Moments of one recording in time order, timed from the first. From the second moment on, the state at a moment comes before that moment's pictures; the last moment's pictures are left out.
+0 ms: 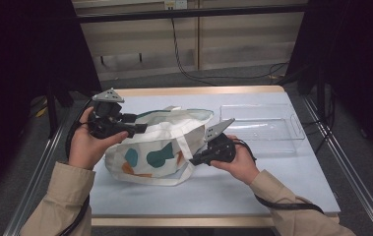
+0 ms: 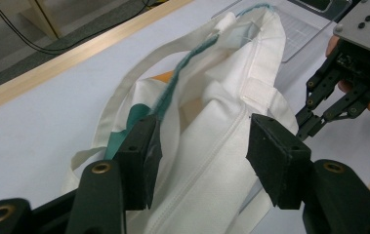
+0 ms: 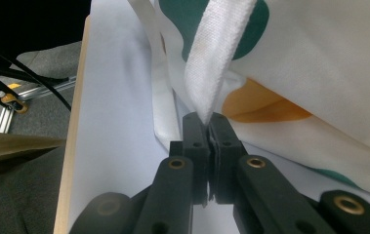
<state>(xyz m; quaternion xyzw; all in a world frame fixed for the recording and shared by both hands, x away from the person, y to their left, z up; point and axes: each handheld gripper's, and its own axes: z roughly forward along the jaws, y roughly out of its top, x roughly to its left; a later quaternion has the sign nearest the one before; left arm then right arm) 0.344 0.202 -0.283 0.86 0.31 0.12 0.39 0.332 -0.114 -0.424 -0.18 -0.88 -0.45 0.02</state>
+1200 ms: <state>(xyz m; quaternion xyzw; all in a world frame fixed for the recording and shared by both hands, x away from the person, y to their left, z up) 0.380 0.209 -0.283 0.85 0.32 0.18 0.37 0.323 -0.134 -0.430 -0.18 -0.88 -0.44 0.04</state>
